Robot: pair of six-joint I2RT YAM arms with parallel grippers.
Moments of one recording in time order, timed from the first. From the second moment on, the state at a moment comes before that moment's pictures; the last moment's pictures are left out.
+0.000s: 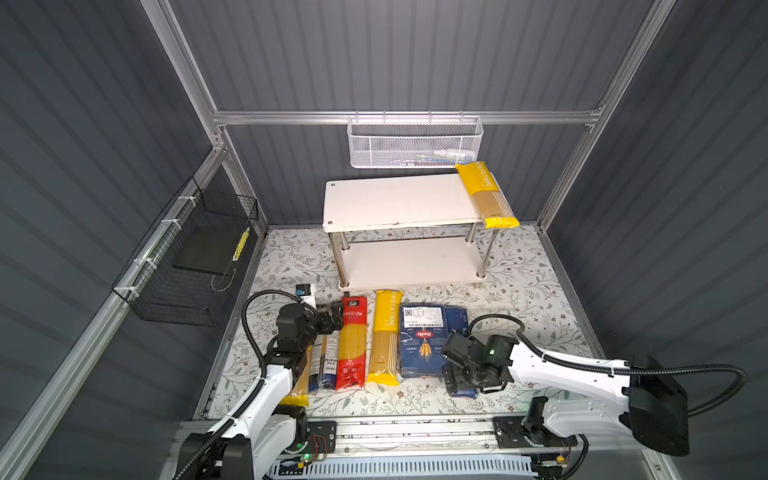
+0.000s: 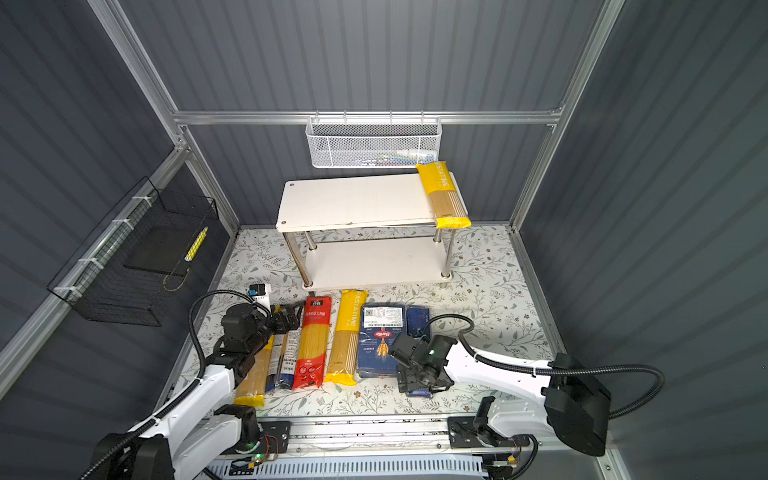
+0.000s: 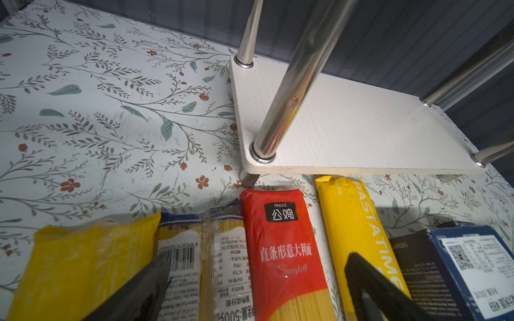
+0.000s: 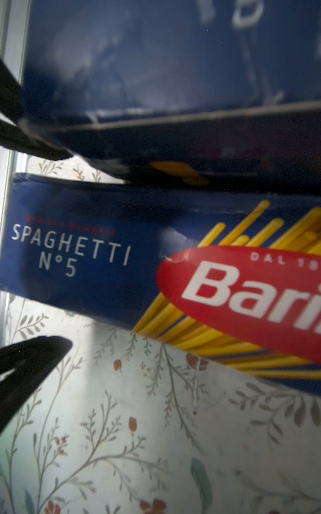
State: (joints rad) left arm -0.14 0.96 0.33 0.17 0.18 -0.25; right arm 1.02 1.24 0.67 -0.86 0.11 0.88
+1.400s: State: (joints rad) left arm -0.14 0.95 0.33 0.19 0.21 -0.26; right arm 0.85 1.08 0.54 -0.78 0.03 0.88
